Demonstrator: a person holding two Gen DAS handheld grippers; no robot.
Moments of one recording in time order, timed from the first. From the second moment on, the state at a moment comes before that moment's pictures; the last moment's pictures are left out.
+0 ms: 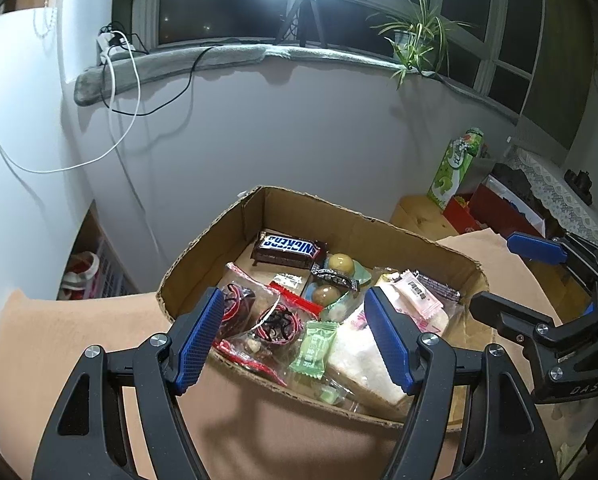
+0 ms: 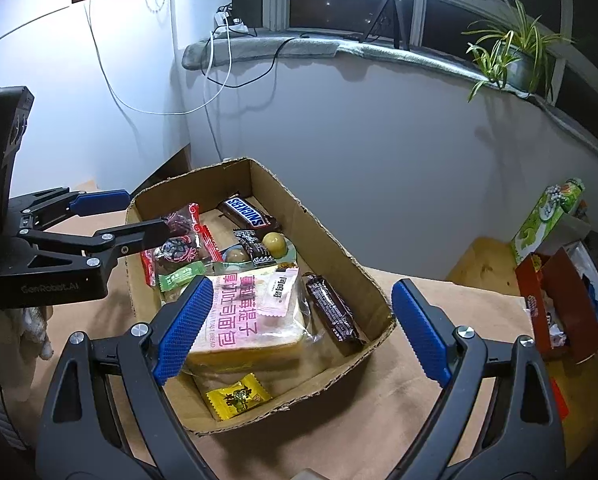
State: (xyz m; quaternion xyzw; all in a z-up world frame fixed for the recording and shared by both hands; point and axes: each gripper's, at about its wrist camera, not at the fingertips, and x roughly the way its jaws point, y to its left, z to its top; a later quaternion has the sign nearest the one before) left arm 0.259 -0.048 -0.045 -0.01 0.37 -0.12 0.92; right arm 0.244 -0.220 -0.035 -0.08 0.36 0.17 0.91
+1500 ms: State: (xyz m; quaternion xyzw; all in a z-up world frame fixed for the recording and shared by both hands) left arm 0.171 -0.035 -0.022 -0.03 0.32 -0.09 0.94; right arm 0.161 -0.227 -0.002 -0.04 0.31 0.13 0.94
